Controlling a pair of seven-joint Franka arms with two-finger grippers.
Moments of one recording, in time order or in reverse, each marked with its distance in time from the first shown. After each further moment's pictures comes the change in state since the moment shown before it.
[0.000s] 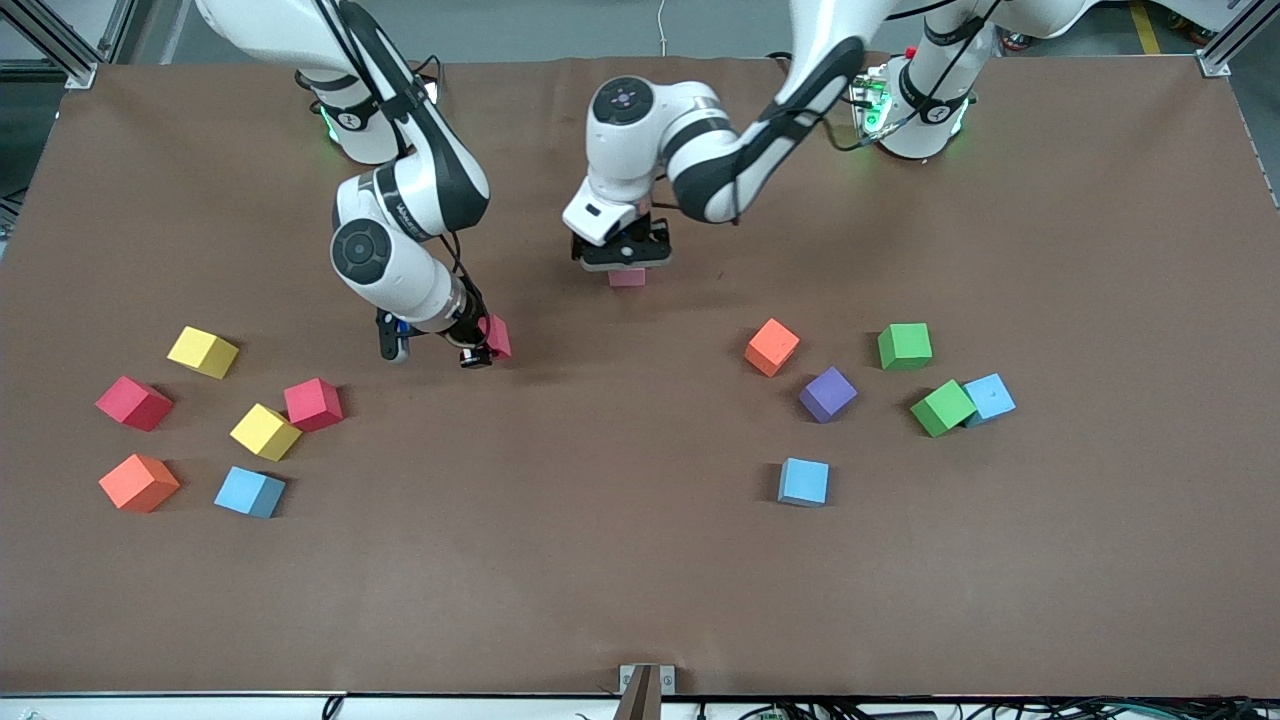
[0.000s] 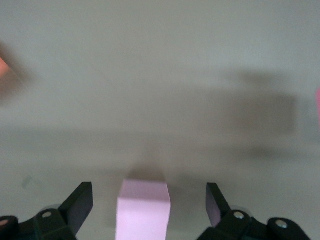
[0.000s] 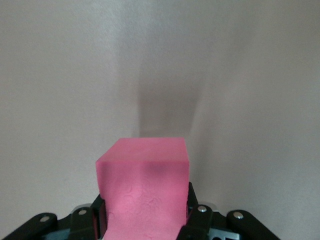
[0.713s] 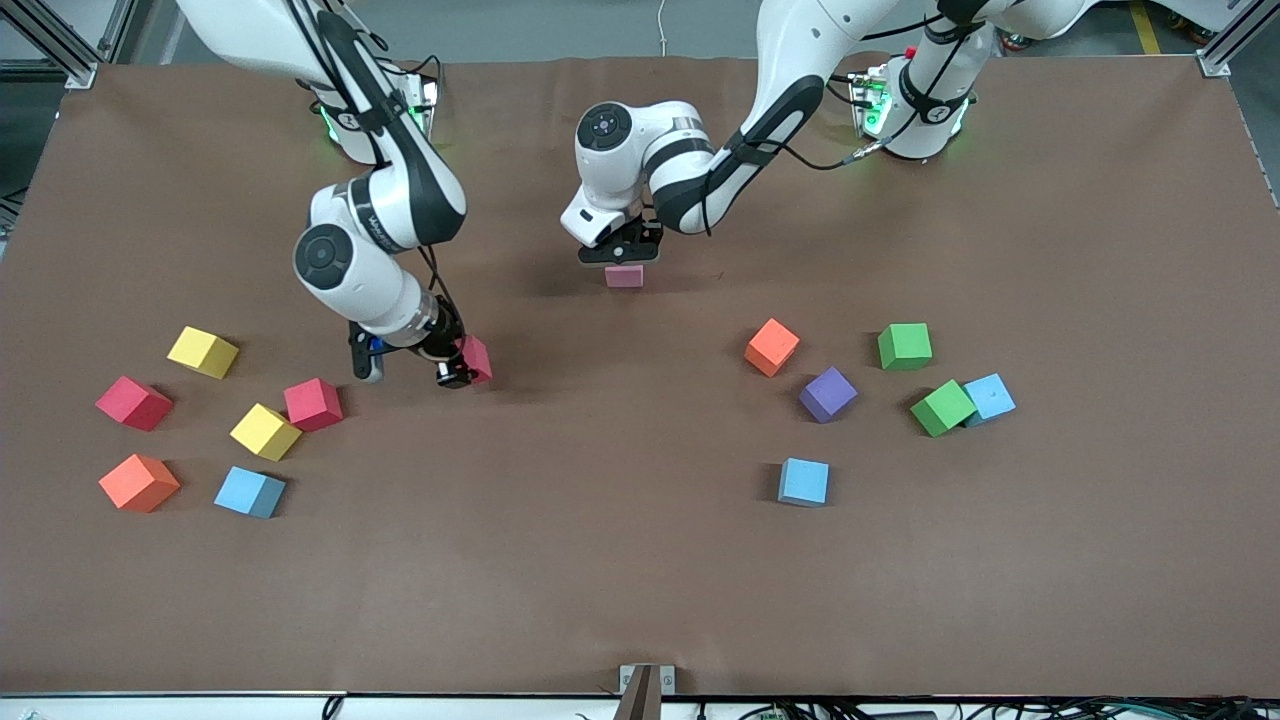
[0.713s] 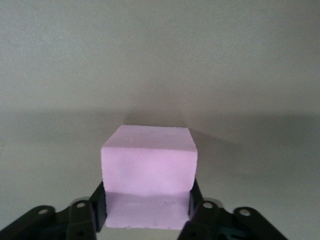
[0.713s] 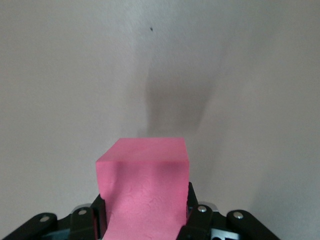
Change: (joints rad) left arm -0.123 0.177 -0.008 -0.011 -0.001 -0.002 -0.007; right arm -0.056 0.000 0.000 0.002 0.000 0.078 -0.113
